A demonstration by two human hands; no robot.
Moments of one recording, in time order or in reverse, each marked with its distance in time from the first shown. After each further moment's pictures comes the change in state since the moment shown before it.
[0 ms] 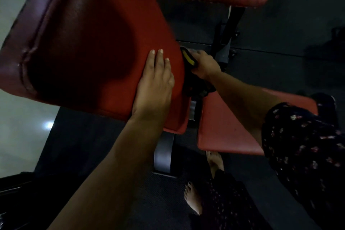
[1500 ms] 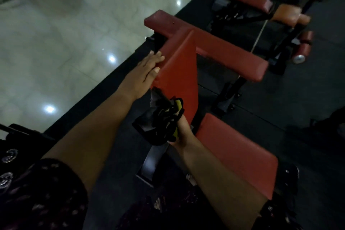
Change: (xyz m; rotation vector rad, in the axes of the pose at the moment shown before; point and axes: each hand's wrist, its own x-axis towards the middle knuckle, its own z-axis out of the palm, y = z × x) left_hand -0.137 -0.121 0.022 -1.584 0.622 -0.424; right_hand -0.301 -0.213 -0.059 1.509 -0.339 0.335
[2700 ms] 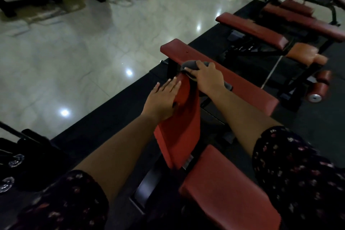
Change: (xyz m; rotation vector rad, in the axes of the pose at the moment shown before) left_hand 0.076 0.044 0.029 0.619 -0.153 -0.206; right_hand 0.111 -0.264 0.021 -2.283 0.274 -0.960
